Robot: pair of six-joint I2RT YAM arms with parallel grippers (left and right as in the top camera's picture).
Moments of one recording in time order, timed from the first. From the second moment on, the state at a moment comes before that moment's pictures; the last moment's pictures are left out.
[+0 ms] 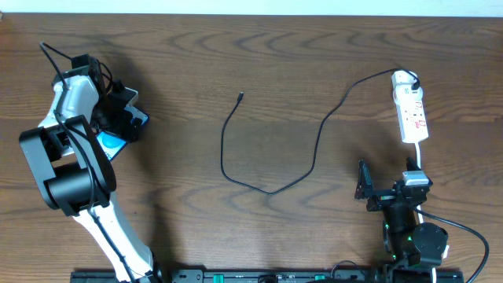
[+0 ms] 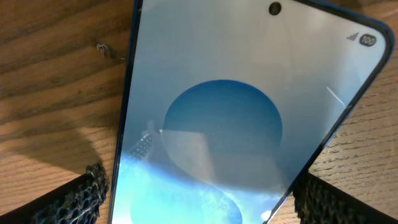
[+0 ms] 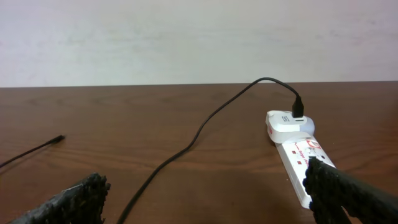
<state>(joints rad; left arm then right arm) 0.32 2.16 1.57 -0.96 -0.04 0.67 -0.09 0.01 0.01 -0.06 -0.19 0.01</state>
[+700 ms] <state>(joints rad) 0.32 2.13 1.51 -0.90 -0.02 0.67 -0.09 0.01 0.01 -0.06 -0.19 0.01</state>
